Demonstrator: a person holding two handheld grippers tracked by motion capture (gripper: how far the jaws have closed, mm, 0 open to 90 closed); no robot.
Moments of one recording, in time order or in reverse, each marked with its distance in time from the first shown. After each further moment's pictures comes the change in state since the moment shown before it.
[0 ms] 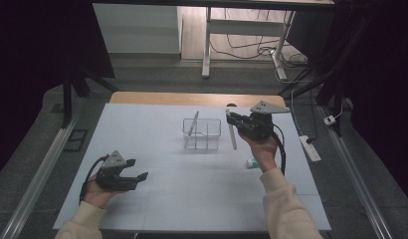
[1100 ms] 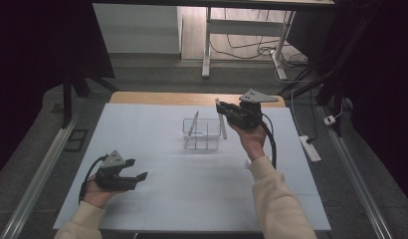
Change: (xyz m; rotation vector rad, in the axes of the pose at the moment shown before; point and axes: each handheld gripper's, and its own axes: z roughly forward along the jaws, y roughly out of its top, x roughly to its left) left arm 0.002 -0.001 -0.001 -0.003 -0.002 -0.005; right arm 0.006 0.026 0.030 -0.035 0.010 -0.016
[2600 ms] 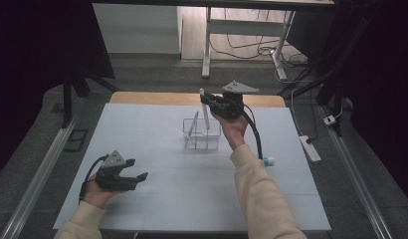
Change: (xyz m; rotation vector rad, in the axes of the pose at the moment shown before) left arm 0.001 0.000 0.001 0.007 -0.007 0.003; right arm 0.003 0.010 0.057 -0.059 0.035 0.035
